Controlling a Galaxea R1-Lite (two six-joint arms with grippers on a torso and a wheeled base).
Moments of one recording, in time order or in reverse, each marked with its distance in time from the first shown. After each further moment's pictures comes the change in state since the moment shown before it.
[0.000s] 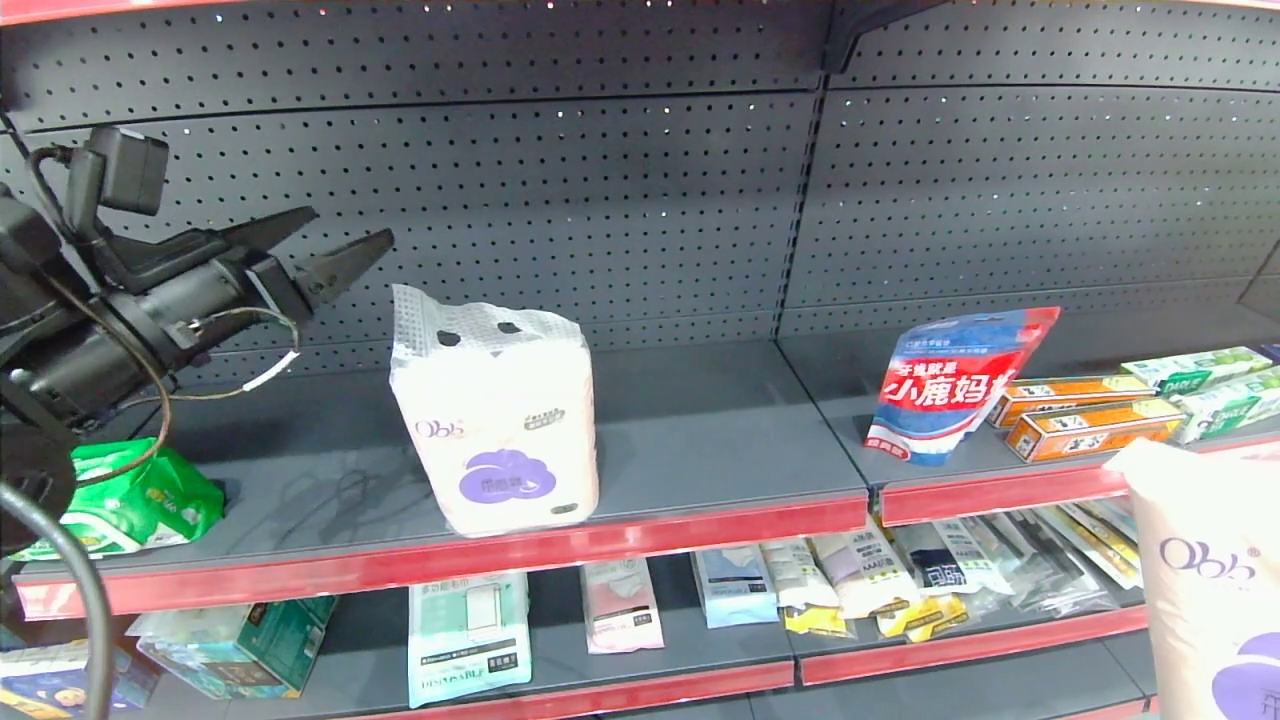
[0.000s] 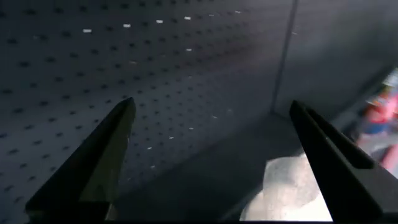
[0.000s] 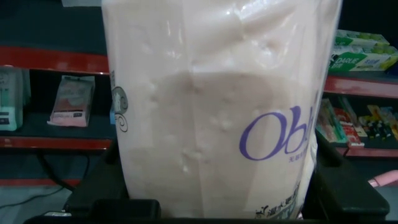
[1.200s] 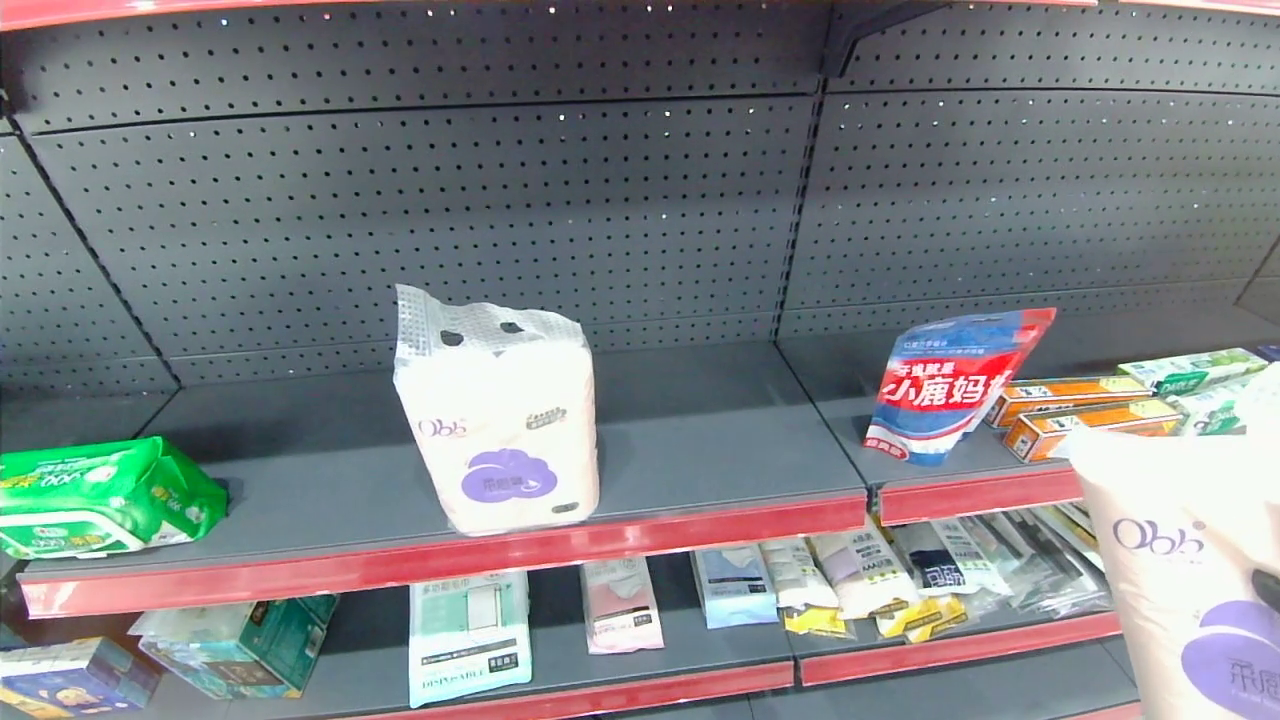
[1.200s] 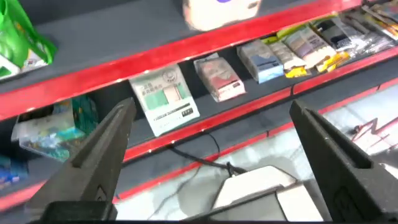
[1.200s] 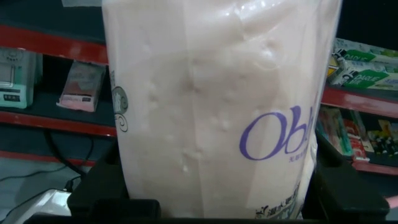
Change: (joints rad) left arm -0.048 -1.390 0.344 1.570 0.244 0.176; right arm 0.041 0.135 -0.067 -0.003 0.036 -0.059
